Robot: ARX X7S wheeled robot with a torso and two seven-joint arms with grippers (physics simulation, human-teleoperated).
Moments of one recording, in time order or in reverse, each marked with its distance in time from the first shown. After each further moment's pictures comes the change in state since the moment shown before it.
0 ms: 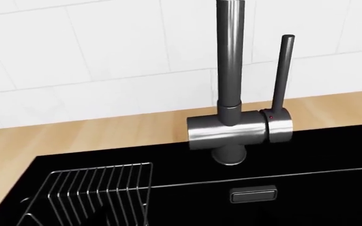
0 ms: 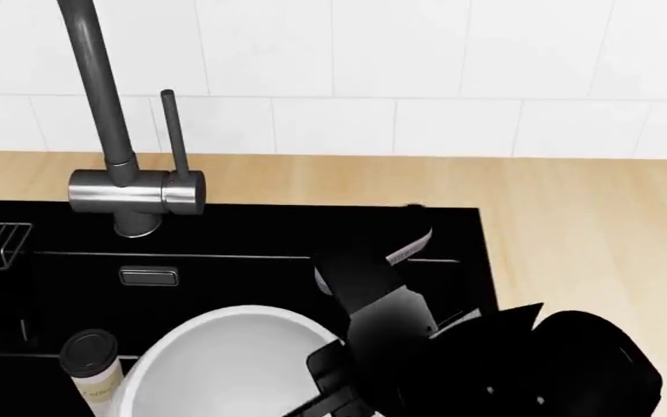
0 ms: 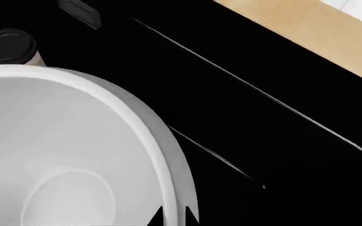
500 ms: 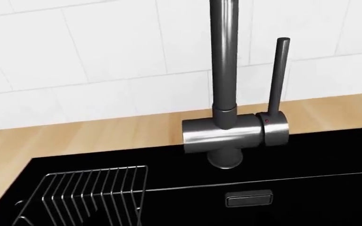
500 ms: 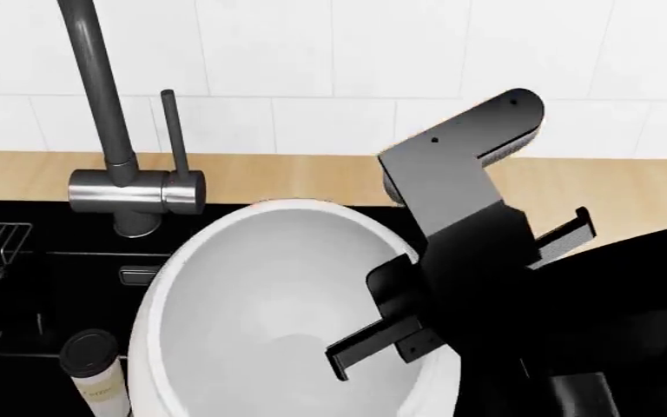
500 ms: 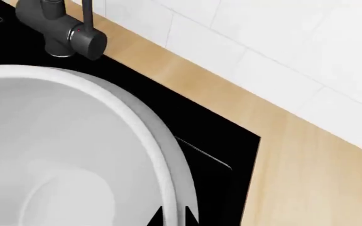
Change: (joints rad) left arm -0.021 0.030 0.029 -0.007 0.008 -0.007 -0.040; right arm 0.178 0.156 0.203 -0.176 0.505 0.178 0.456
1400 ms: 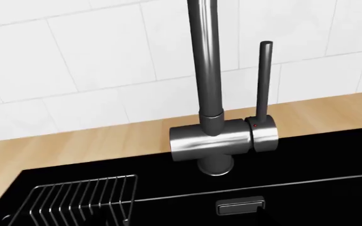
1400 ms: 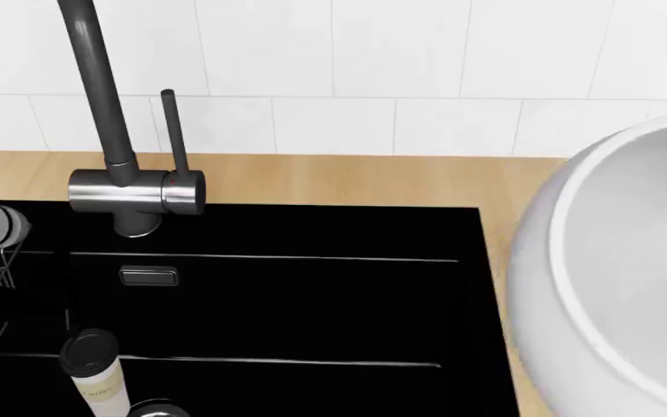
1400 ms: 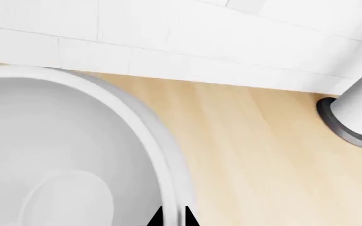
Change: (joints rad) left arm -0.022 0.022 0.079 -0.030 0.024 0.041 -0.035; right arm 0.263 0.657 -0.016 0.129 0.418 0.041 0.308
